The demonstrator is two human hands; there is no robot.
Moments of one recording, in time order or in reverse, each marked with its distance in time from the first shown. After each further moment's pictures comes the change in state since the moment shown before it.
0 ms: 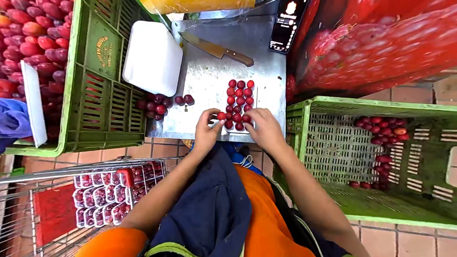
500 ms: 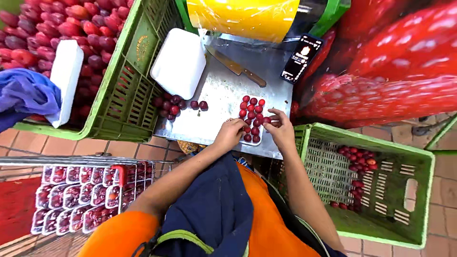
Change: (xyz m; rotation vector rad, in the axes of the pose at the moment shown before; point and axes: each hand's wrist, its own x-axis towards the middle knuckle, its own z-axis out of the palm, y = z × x) left_hand 0.033 -0.007 0.015 0.318 -0.224 0.333; right_hand 0.033 0.004 -0.013 0.498 0.145 0.388
